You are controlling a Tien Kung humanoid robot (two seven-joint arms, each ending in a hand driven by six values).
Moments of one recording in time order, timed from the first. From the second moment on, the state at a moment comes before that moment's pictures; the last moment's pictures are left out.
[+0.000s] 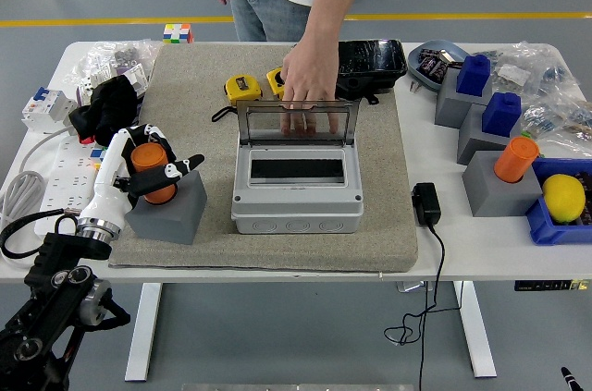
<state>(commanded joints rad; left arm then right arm) -0.09 0.06 -1.34 -1.27 1.25 0.09 -0.26 0.10 -0.13 1.22 0.18 -1.00 -0.16 0.00</state>
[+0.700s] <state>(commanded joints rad) -0.15 0.11 -1.29 -1.48 1.44 0.30 -0.27 0.10 -0.13 1.23 0.18 -1.02 -0.17 0.00</state>
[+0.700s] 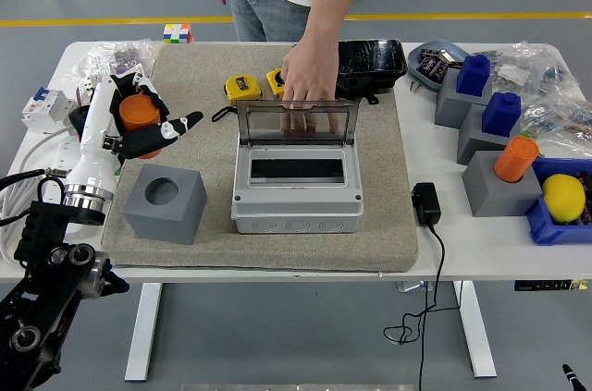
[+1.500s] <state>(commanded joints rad) -0.37 0.23 -0.82 -1.60 2.03 0.46 -0.19 0.11 -0.13 1.28 0.18 -1.06 -0.17 0.00</state>
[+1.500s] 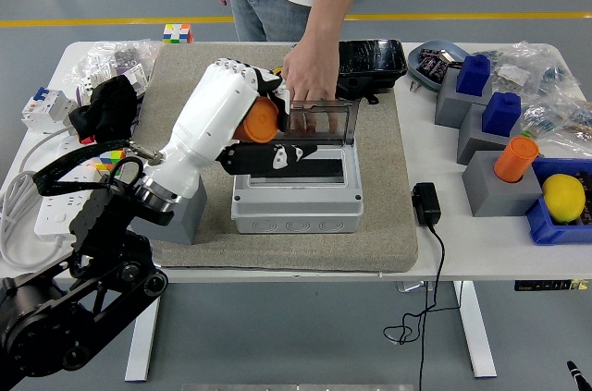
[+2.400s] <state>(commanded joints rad) -0.58 0.07 -0.57 -1.19 1.97 0.50 -0.22 0.13 -0.14 1.29 0.18 -1.08 -0.17 -0.01</state>
